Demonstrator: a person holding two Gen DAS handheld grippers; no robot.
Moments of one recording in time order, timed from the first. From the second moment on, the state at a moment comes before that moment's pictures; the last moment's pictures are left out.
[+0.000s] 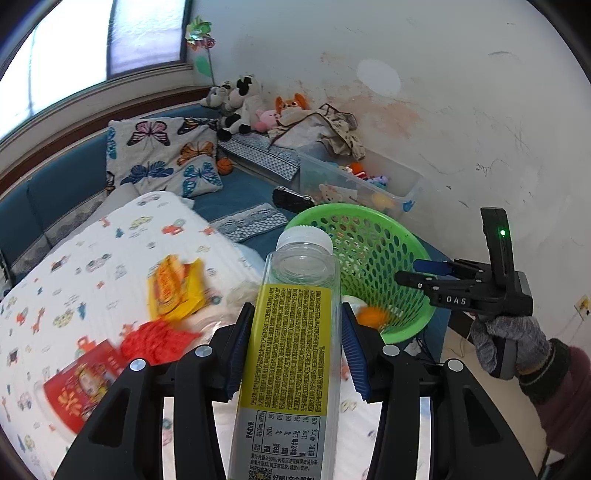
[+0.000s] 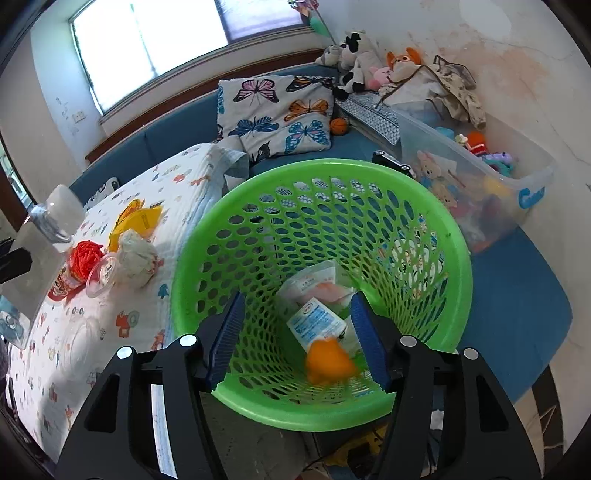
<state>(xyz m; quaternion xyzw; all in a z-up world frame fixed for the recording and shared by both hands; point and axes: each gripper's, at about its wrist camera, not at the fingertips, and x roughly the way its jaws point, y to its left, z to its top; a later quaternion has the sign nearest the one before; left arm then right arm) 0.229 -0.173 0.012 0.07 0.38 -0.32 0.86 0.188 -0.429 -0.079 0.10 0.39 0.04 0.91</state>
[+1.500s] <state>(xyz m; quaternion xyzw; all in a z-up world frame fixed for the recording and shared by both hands) 0.272 -0.338 -0.040 0.11 0.45 -0.36 0.81 0.125 -0.468 -0.082 0.13 0.37 0.02 0.92</state>
